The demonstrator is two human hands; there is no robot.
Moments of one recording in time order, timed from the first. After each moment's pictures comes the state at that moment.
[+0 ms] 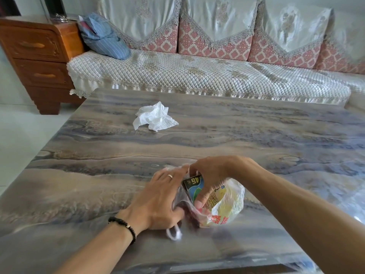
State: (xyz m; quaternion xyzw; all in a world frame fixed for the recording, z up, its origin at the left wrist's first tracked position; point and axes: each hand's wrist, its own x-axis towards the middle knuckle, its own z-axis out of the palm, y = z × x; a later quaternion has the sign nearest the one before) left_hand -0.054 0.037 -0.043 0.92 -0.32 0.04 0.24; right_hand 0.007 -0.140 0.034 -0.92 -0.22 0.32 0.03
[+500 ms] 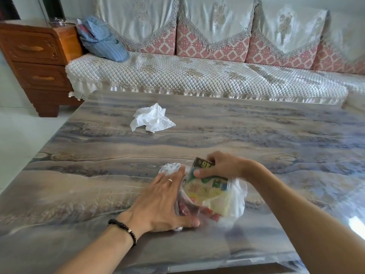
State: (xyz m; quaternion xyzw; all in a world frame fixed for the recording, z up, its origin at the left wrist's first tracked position) left_hand -0.059 0.025 -0.041 0.94 -0.28 -0.01 0.18; right_hand 0.003 -0.183 0.030 -0.92 -0.08 0.25 0.29
